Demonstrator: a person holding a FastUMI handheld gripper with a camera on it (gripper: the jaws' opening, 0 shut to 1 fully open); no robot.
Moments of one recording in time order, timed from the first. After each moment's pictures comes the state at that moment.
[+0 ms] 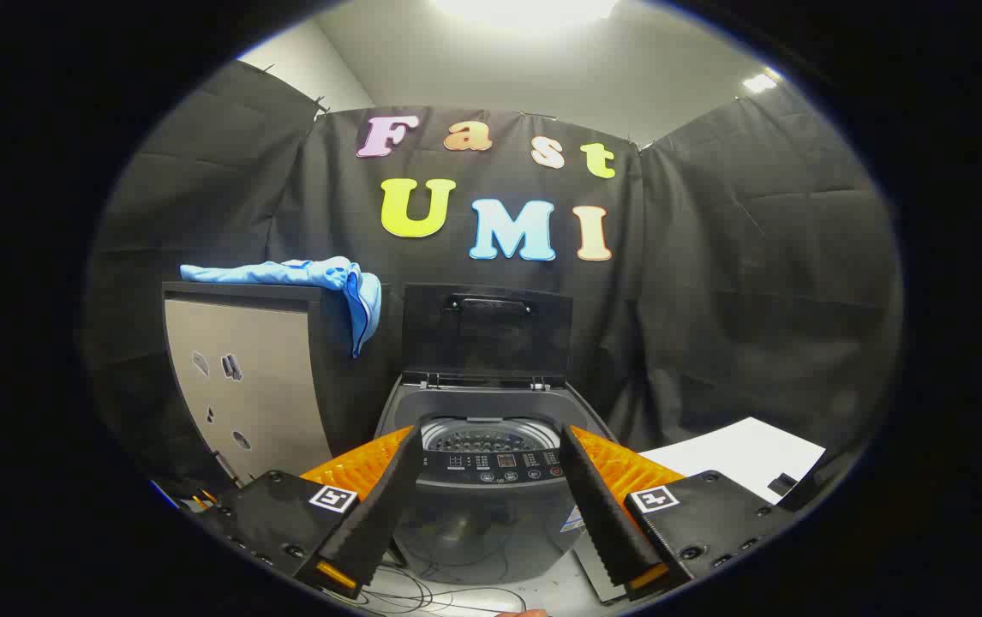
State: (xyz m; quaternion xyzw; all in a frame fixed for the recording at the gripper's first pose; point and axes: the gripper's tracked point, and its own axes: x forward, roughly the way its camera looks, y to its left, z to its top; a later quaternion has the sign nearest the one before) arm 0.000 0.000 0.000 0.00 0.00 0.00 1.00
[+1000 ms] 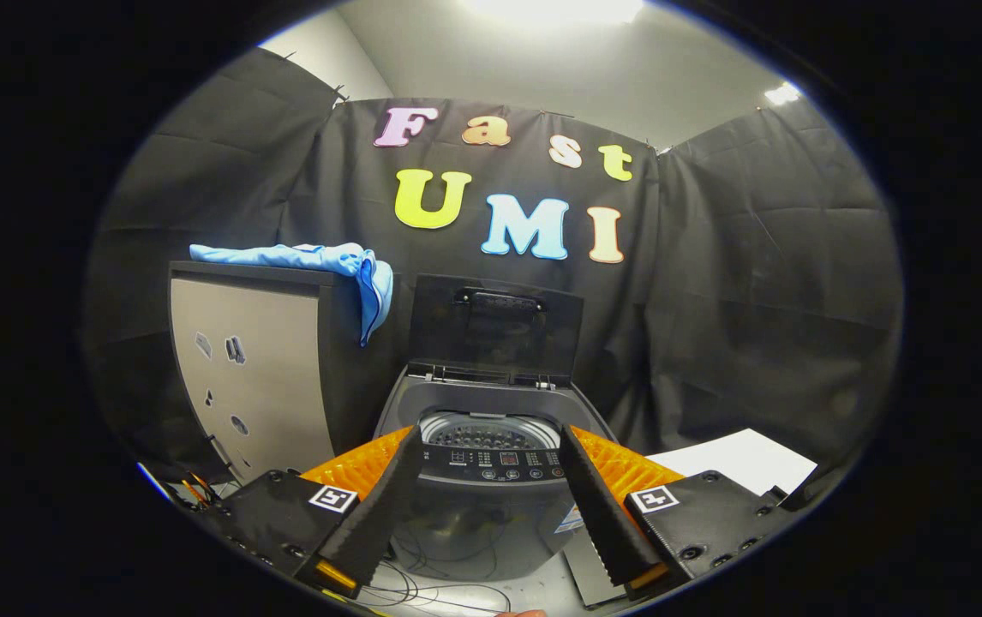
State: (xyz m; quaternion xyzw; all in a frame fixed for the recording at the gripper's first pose) arm 0.003 0.008 -0.002 -0.03 0.01 0.01 1.00
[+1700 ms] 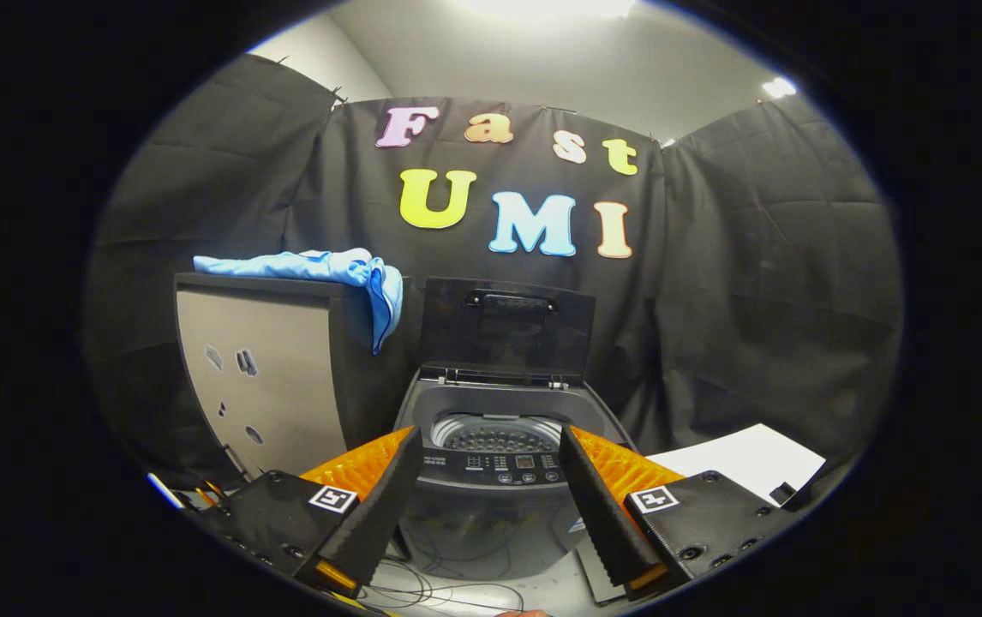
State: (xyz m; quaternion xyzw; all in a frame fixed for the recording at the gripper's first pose) arm 0.003 0.025 0.013 -0.01 0.03 0.03 1.00
